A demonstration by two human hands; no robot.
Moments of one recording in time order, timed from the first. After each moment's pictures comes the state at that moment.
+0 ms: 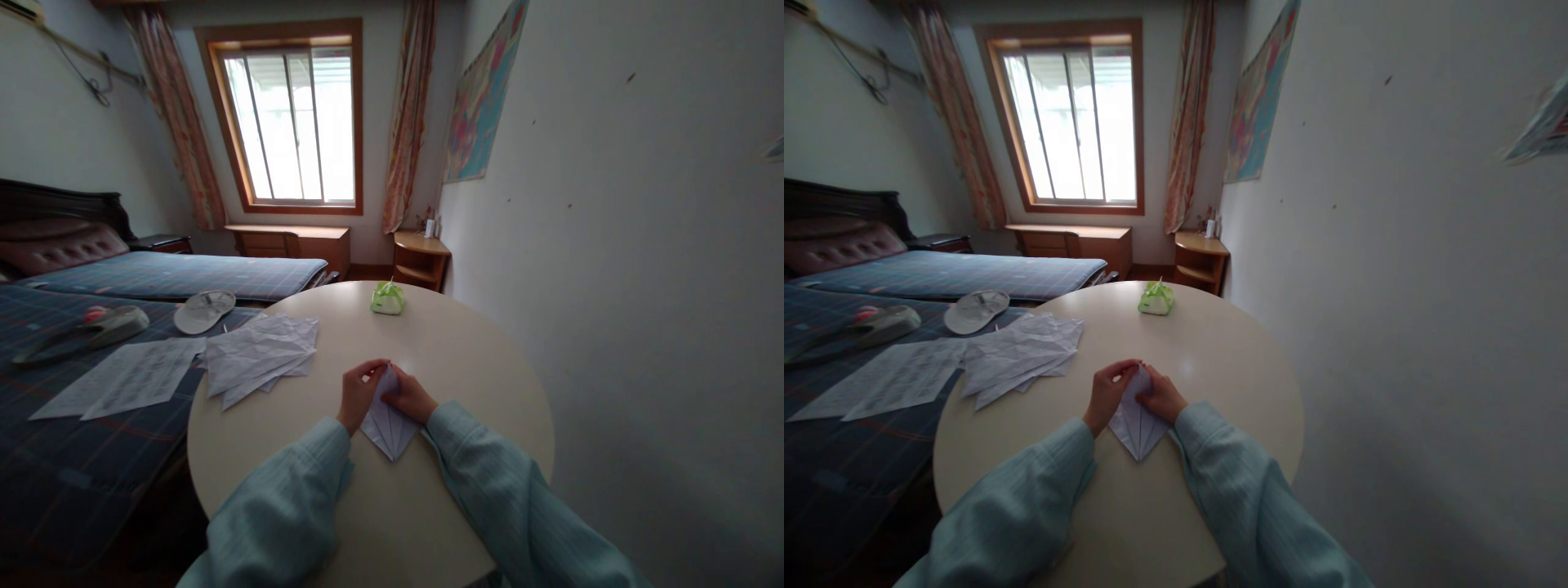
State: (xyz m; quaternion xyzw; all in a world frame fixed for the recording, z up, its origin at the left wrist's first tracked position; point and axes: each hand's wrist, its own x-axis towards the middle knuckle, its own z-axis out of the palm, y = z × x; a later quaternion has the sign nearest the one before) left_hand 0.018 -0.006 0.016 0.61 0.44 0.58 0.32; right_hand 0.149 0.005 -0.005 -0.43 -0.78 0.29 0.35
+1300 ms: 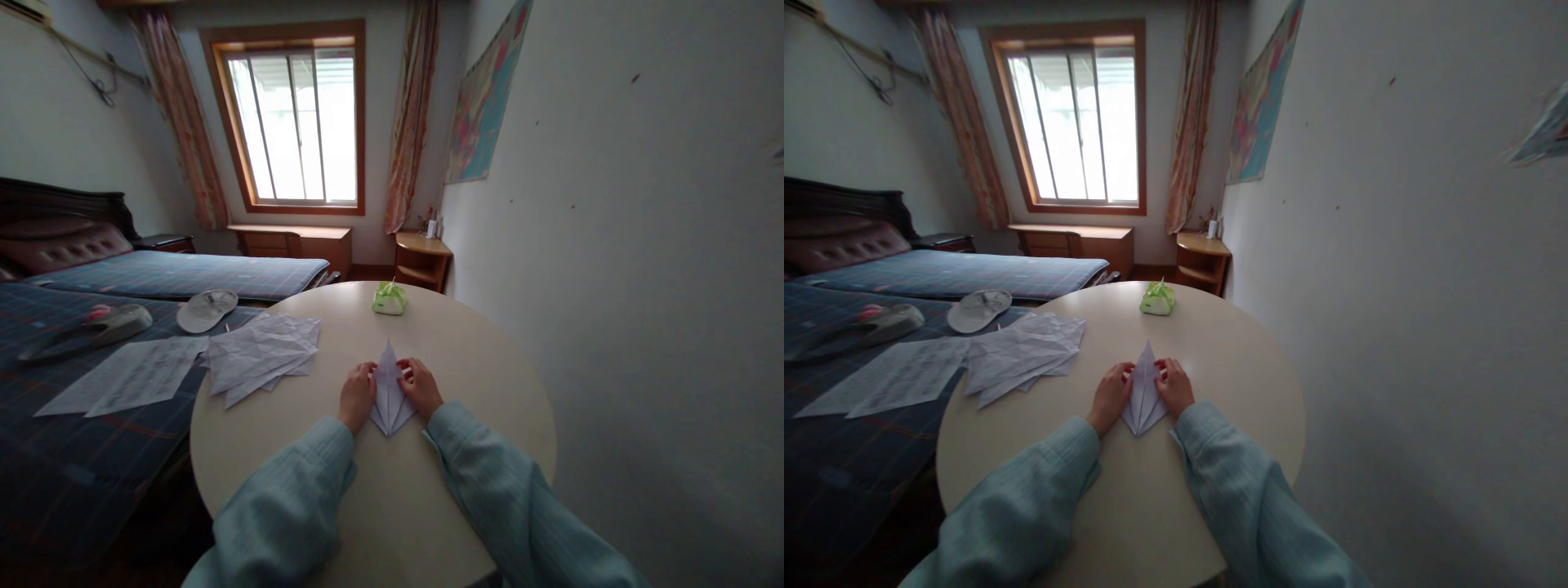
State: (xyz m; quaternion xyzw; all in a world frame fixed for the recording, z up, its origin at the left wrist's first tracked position) left_hand 0.008 0.009 -0.013 0.72 0.56 0.37 0.15; right_hand 0.156 0.016 -0.012 -0.56 -0.69 0.20 0.42
